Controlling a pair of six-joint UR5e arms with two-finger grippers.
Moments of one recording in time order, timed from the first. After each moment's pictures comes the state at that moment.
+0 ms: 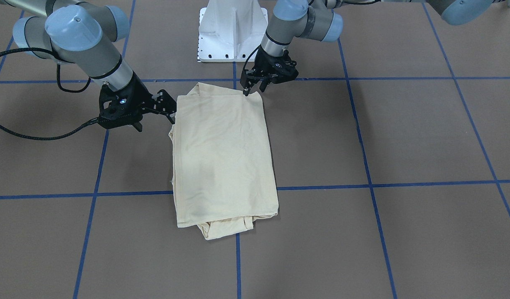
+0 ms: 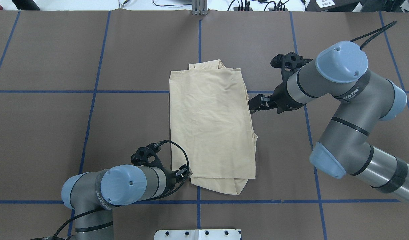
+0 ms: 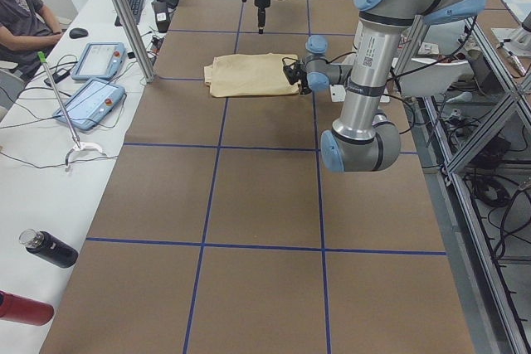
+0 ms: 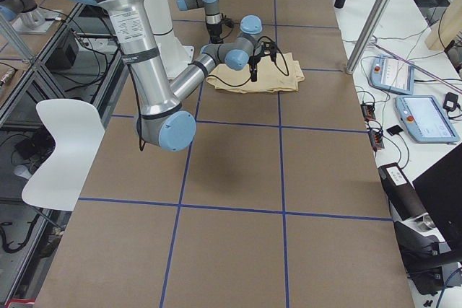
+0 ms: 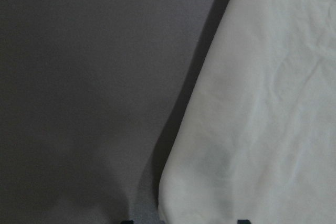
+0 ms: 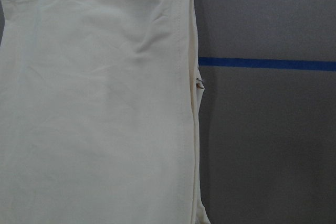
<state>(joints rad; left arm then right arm) -0.22 -2.02 -1.79 -2.00 -1.61 -1.93 0.71 -1.20 1.86 -1.31 2.07 1.08</state>
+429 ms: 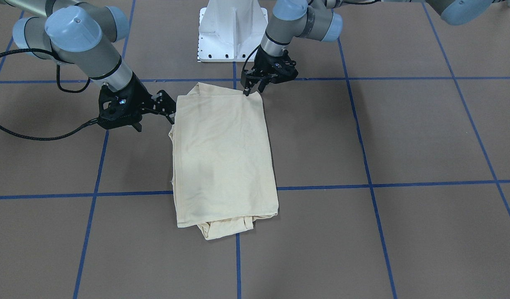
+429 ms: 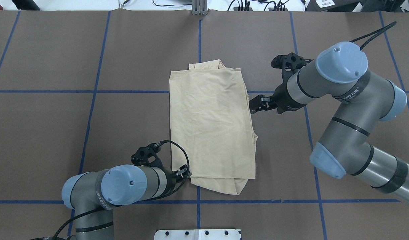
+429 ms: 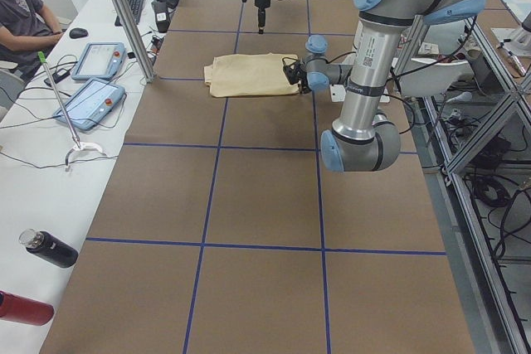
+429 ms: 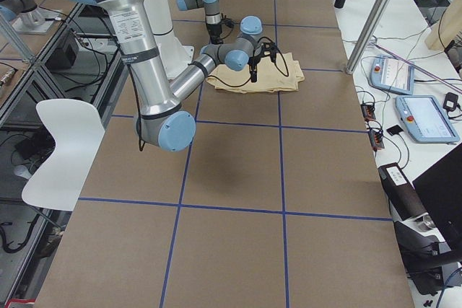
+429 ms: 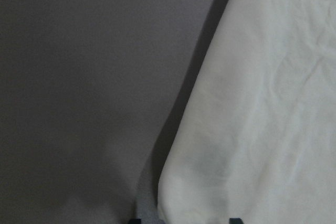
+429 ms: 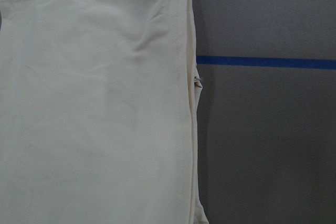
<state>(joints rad) -0.22 -2.03 -1.79 -2.00 -1.61 -1.93 0.71 -1.20 1.86 -1.31 2.07 1.08</state>
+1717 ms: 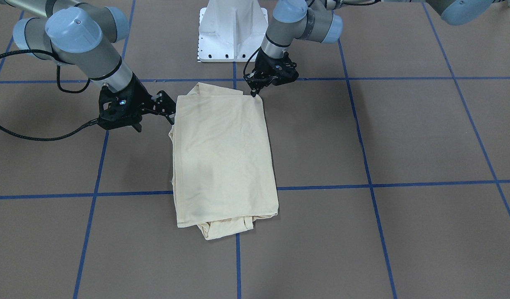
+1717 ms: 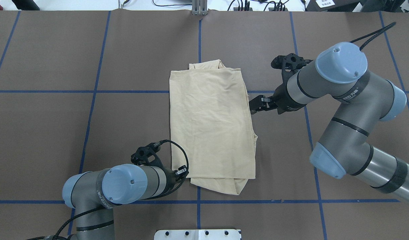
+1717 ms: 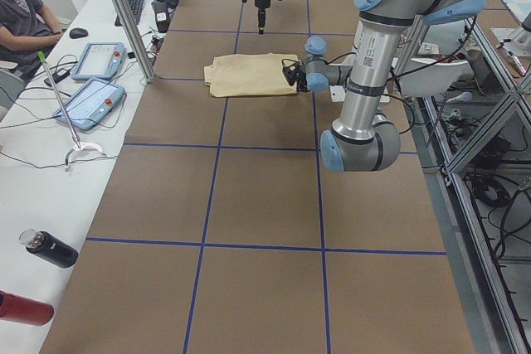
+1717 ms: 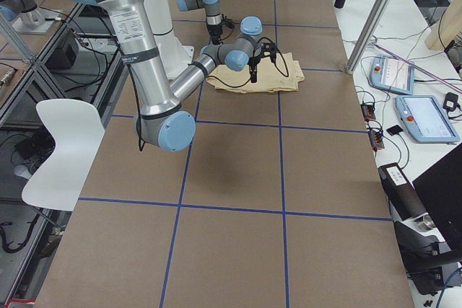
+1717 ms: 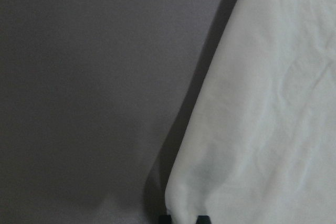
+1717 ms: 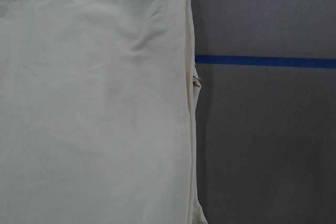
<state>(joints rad) -0.22 -2.03 -1.78 -2.00 -1.61 -1.93 0.71 -1.20 1.86 -1.31 2.07 1.08</state>
